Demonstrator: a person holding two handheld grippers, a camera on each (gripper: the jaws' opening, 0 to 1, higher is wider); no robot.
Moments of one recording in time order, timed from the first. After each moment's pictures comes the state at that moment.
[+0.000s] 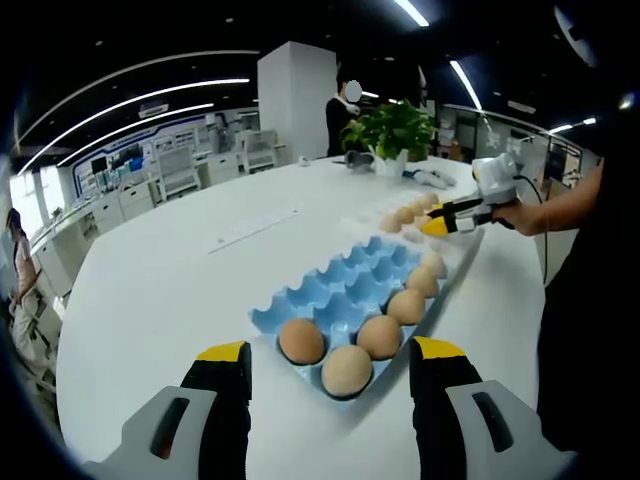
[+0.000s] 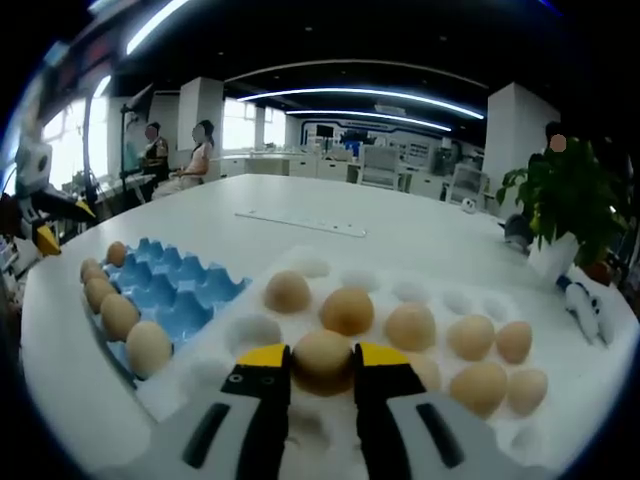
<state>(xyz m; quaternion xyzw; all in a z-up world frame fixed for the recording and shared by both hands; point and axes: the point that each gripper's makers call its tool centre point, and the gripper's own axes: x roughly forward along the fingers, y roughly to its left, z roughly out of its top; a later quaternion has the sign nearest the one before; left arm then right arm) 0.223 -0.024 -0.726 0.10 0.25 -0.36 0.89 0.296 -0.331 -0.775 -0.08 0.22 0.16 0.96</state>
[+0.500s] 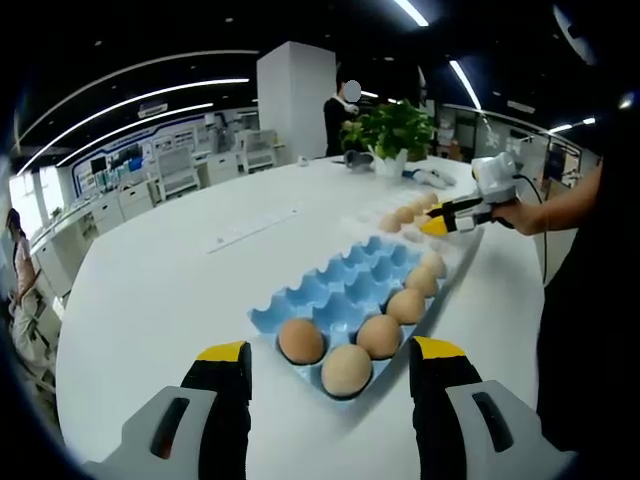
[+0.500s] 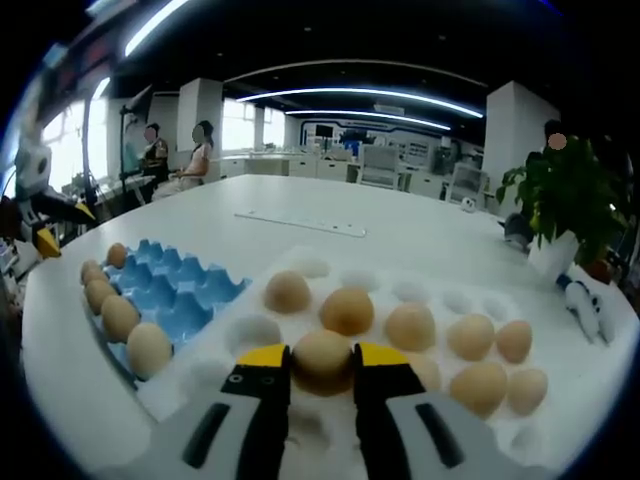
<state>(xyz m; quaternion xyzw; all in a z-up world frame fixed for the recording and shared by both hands) 0.222 -0.025 -0.727 0.10 0.25 -0.36 0.89 0.295 -0.332 -0.775 -0.08 0.22 0.16 0.96</state>
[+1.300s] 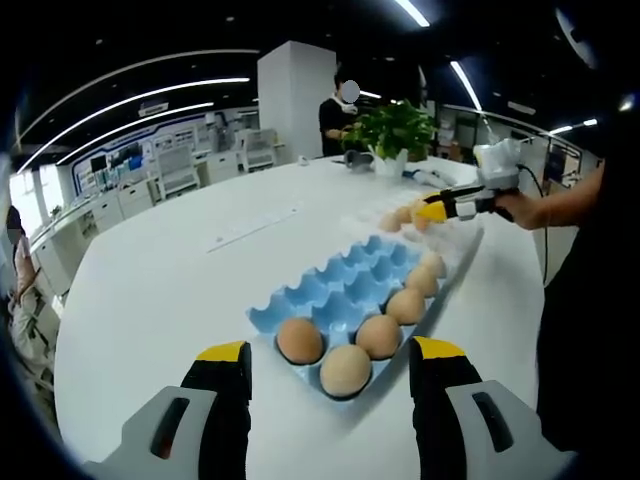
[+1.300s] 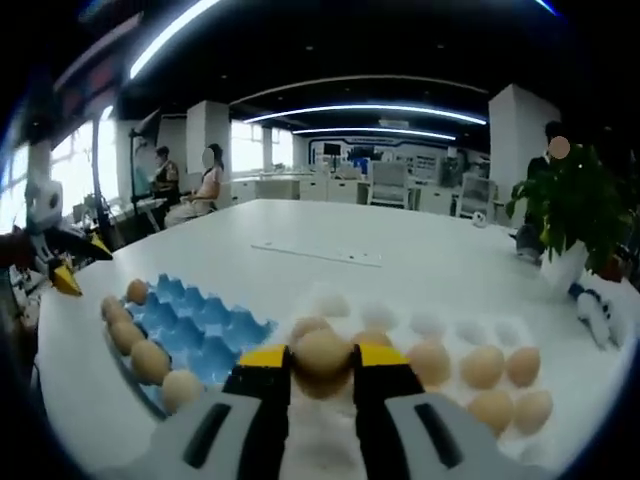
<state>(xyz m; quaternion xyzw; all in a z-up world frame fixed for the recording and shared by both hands) 0.221 -0.026 -0.729 0.10 0.25 -0.36 0.89 0.299 -0.303 -0.740 -0.04 0.18 0.20 0.96</state>
